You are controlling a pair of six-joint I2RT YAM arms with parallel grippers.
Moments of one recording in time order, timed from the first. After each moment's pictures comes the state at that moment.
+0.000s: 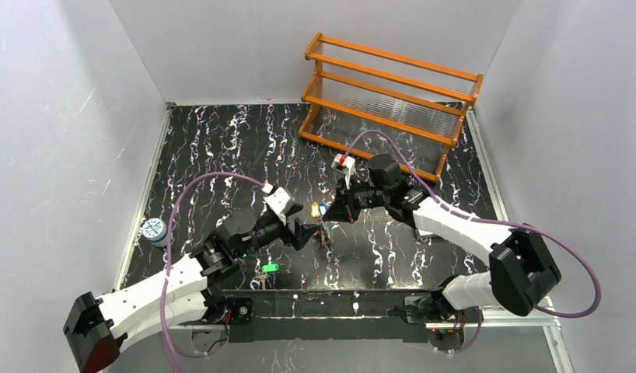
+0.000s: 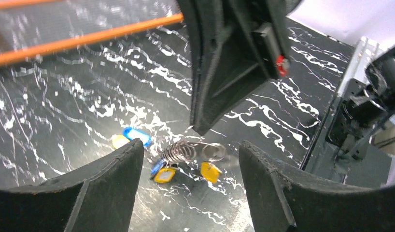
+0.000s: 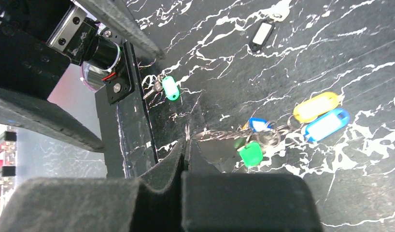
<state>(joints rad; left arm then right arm) -0.90 0.79 0.44 0.19 0.04 -0.14 0.71 1.34 0.82 -0.01 -0.75 0.20</state>
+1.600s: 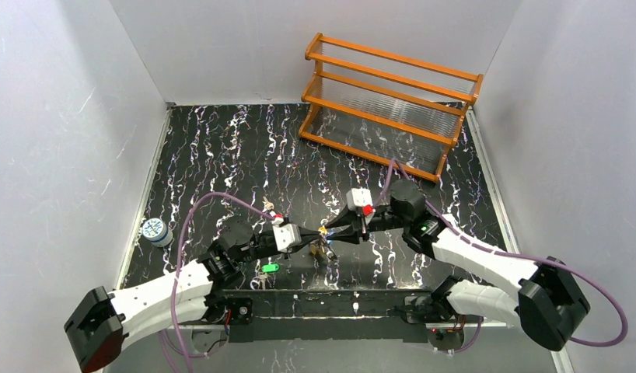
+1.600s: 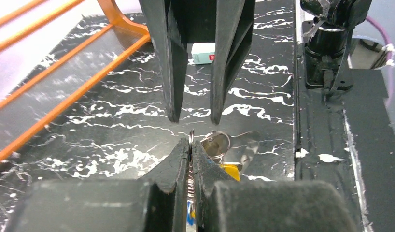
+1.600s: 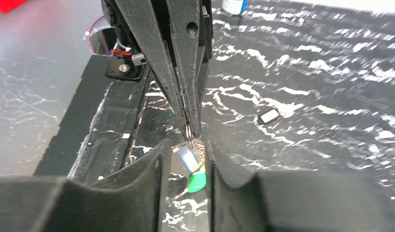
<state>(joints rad) -0.90 0.81 0.27 0.49 0.41 0.21 0.77 1.10 0.54 0.35 -0.94 -0.22</state>
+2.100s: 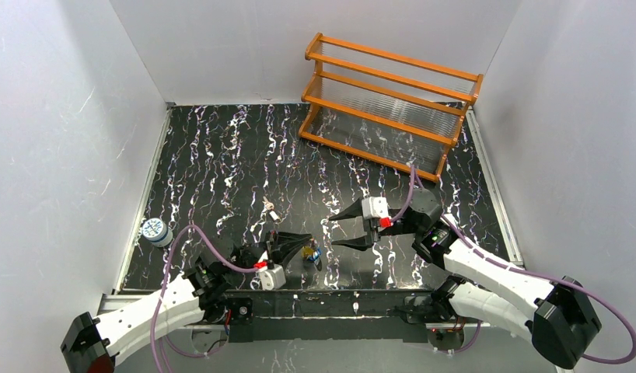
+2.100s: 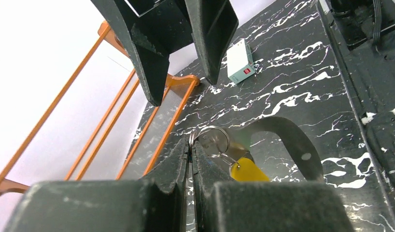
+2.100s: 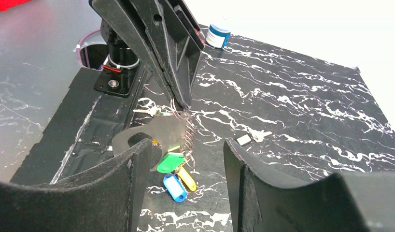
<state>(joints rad) -0.90 0.52 0.16 0.46 0.50 0.72 0.77 0.93 0.47 0.45 -0.92 -0.26</state>
